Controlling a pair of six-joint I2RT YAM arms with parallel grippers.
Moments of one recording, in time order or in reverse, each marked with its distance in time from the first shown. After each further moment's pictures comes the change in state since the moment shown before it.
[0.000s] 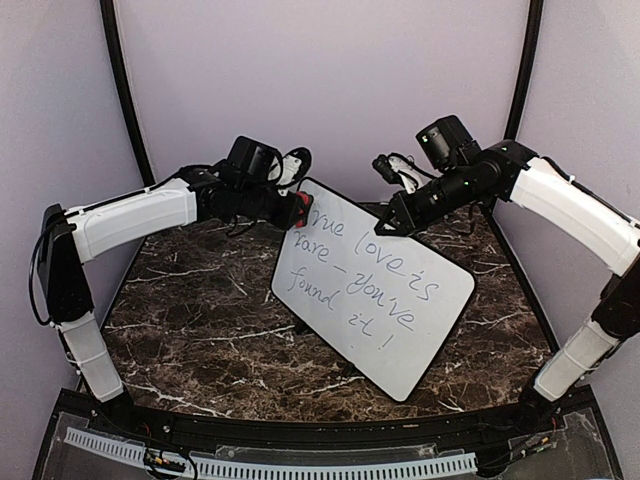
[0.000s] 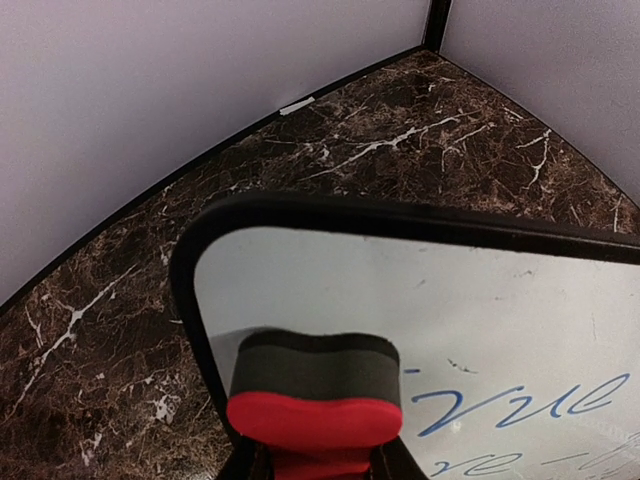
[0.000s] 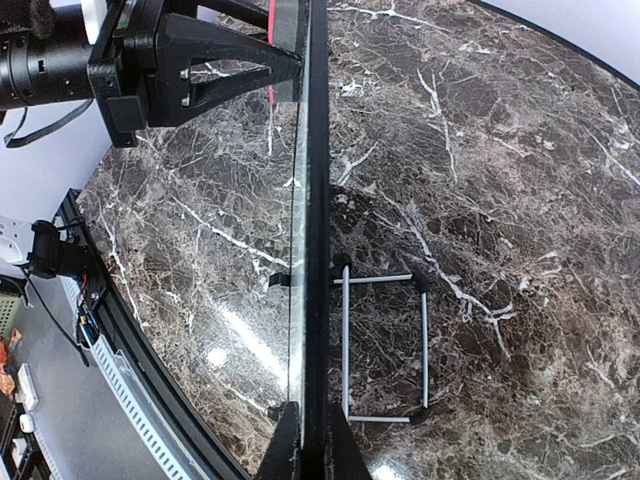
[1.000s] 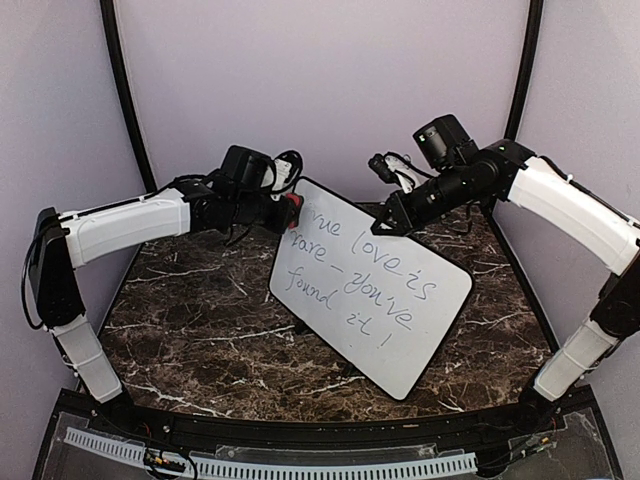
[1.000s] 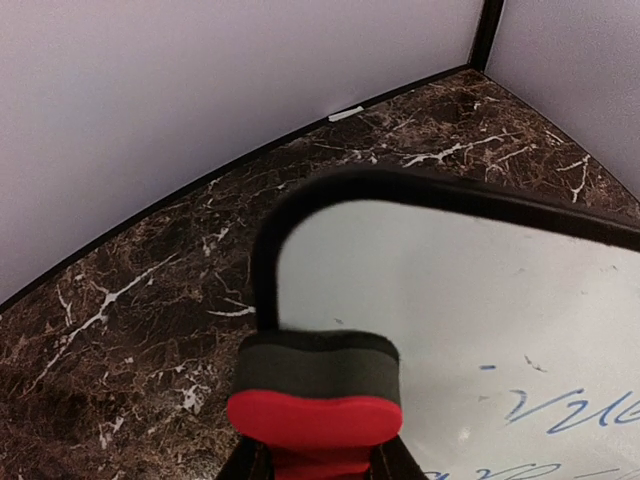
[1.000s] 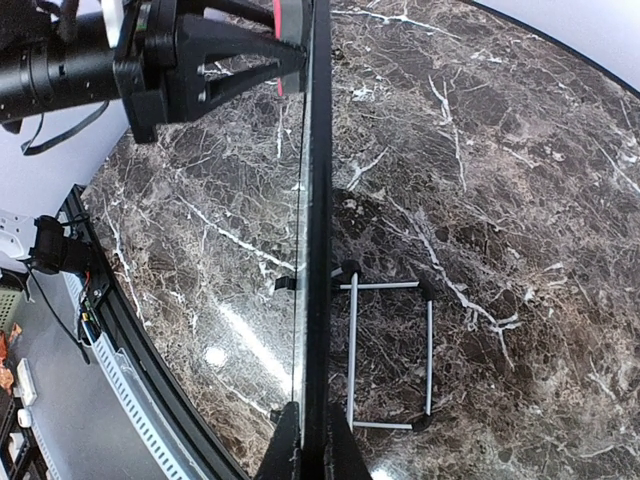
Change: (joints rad) left arm 0.000 -0.058 -0.126 0.105 -0.095 -0.037; right arm 0.008 0.011 0.011 0.006 -0.006 -0.012
